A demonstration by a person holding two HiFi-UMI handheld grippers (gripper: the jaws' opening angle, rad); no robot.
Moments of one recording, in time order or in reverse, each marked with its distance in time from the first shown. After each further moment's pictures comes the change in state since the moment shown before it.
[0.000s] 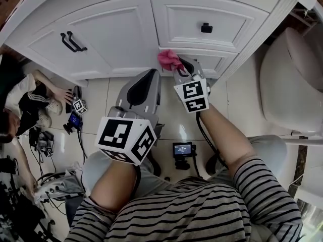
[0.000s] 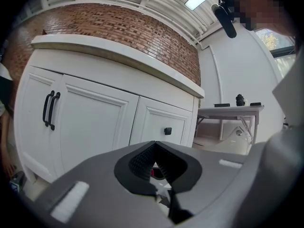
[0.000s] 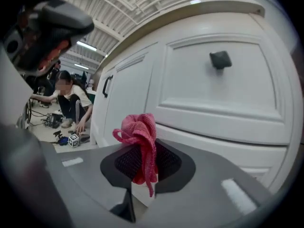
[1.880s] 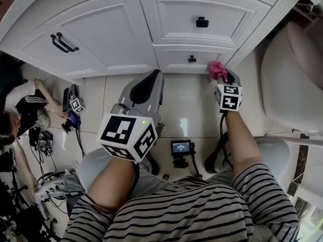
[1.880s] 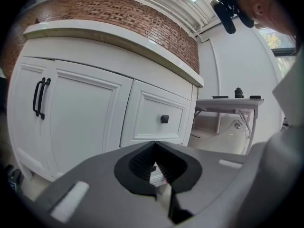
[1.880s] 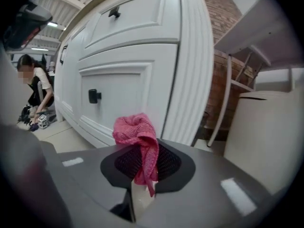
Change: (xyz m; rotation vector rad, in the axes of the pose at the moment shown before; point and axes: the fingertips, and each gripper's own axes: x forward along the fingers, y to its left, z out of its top) left arm 0.026 -0.008 -0.035 0.004 0.091 -0.036; right arm -0.083 -0.159 -0.185 0.194 0.323 -0.343
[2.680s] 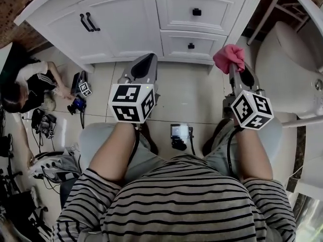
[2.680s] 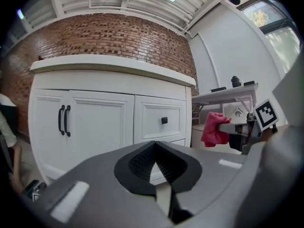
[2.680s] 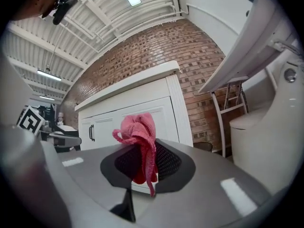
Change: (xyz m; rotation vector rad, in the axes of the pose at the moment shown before) left arm -0.075 -0.034 0.005 0.154 -0.021 0.113; right arm -0.293 0.018 0.171 0.281 -0.459 0.156
